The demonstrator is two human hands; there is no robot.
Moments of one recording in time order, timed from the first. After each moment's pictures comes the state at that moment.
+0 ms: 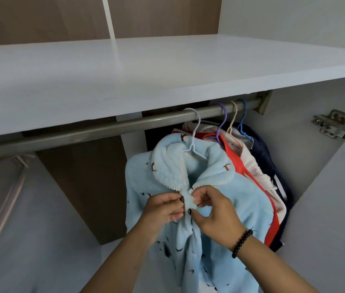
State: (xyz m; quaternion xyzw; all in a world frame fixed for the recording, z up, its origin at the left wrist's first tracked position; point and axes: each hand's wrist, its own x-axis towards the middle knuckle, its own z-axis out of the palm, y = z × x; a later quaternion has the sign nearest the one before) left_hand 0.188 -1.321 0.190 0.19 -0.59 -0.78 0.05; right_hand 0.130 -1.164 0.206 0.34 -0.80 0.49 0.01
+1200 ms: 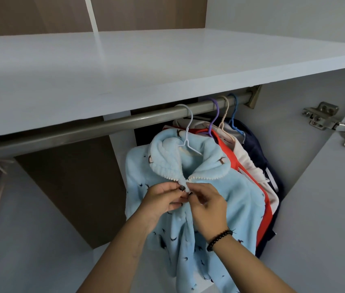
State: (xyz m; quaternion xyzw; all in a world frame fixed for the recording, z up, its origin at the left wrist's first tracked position) left_hand 0.162 -1.331 0.193 0.15 -0.64 -0.76 0.00; right_hand 0.137 -1.199 0.193 0.14 -0.77 0.62 0.08
